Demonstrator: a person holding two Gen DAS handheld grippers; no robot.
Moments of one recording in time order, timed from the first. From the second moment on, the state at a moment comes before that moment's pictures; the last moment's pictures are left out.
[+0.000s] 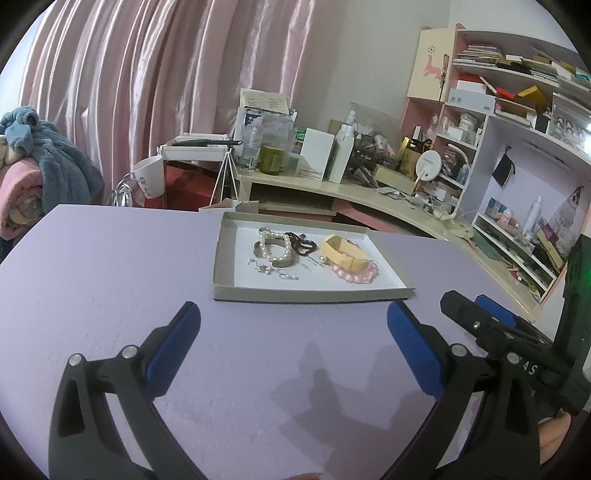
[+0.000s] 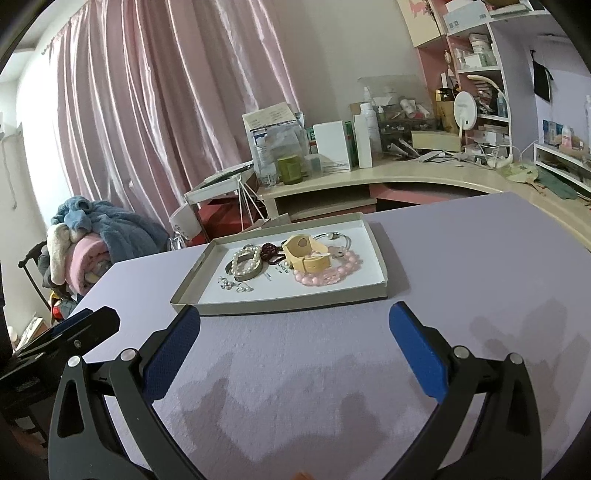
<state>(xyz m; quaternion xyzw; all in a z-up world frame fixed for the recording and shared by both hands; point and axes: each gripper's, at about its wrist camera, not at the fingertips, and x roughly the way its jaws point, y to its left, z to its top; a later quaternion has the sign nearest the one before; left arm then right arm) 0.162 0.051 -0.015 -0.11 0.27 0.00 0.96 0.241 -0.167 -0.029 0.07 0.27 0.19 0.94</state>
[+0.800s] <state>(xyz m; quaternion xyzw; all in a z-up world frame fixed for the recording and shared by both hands) 0.180 0.059 -0.029 -0.11 0.29 0.03 0.95 0.257 -0.159 -0.038 0.06 0.29 0.18 0.94</state>
